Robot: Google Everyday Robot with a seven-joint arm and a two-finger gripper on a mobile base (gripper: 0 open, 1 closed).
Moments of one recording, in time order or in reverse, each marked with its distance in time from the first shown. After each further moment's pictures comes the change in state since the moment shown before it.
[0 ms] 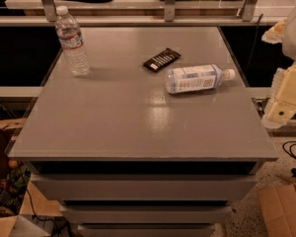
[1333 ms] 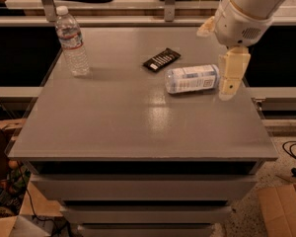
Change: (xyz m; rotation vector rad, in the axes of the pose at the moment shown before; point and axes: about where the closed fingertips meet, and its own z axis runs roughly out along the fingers) arm -0.076 -0.067 0.077 -0.097 -0.067 -0.366
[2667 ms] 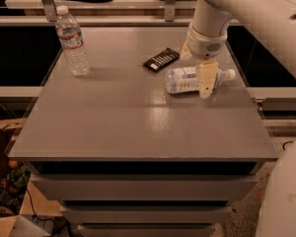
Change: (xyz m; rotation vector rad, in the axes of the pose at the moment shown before) arm 0.020 -0.058 0.103 -0.129 0.126 -0.122
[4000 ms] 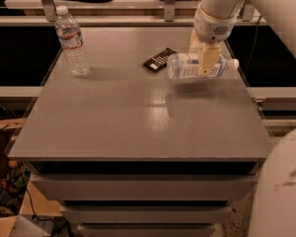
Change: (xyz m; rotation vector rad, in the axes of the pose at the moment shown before) arm 0.007 -0.016 -0.036 0.055 -0.033 0.080
